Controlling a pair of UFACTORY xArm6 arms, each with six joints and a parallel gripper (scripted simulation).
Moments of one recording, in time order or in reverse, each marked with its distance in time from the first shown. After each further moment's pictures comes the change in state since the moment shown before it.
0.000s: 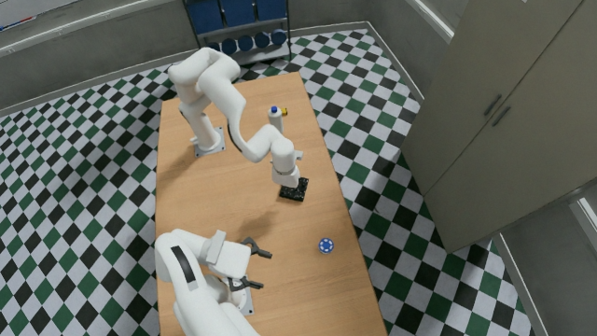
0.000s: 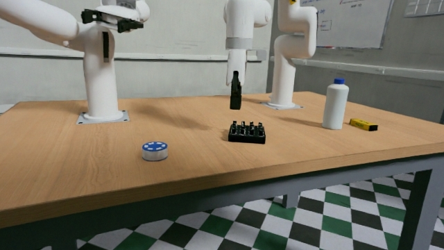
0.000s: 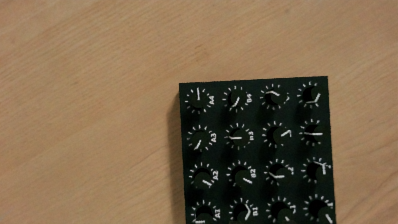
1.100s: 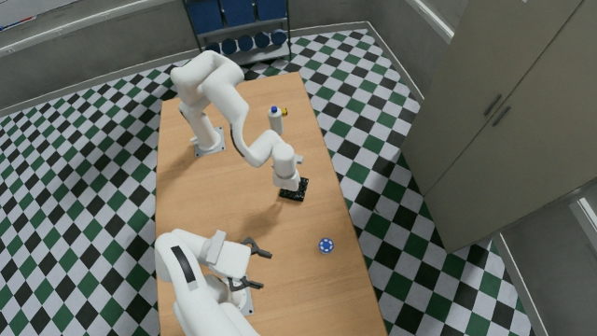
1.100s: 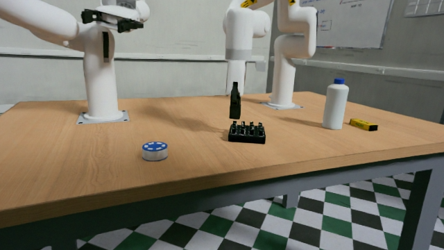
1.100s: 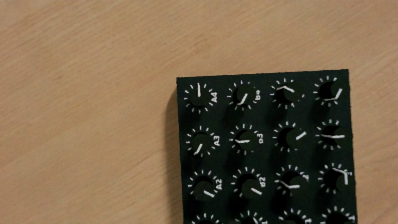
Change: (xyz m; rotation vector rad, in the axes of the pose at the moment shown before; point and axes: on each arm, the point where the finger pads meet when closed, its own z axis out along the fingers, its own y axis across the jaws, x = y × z) left arm 0.000 0.000 0.029 0.000 0.000 0.000; right arm 0.000 0.000 0.000 0.000 0.000 0.000
